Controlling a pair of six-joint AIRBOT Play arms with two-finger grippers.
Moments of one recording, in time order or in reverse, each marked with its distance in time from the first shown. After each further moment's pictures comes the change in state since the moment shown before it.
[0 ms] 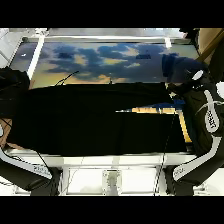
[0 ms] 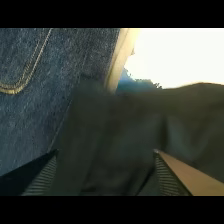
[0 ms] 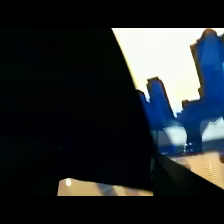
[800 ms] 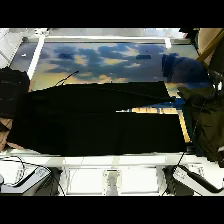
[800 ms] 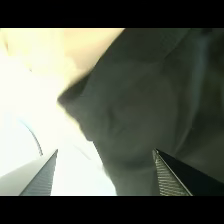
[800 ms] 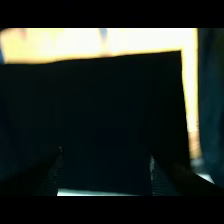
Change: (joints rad) left arm 0.491 0.653 -0.857 -0.104 -0.083 0.036; right arm -0.169 0.688 -0.384 0.019 0.381 -0.290
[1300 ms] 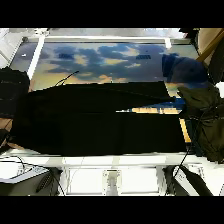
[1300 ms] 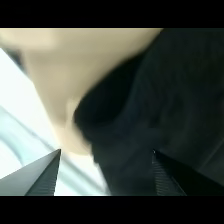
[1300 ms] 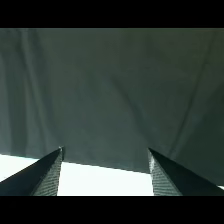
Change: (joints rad) left arm 0.159 -0.159 -0.113 -0.192 0.137 0.219; right arm -0.029 0.184 -0.181 0.130 0.055 -0.029
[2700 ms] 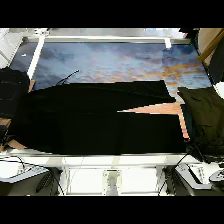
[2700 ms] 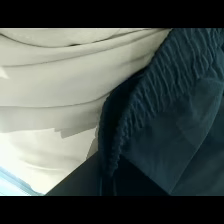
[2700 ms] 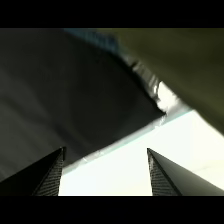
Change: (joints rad) left arm 0.007 -0.006 -0.003 -0.117 0.047 0.056; right arm -0.705 -0.075 -0.484 -0.091 -0.170 -0.122
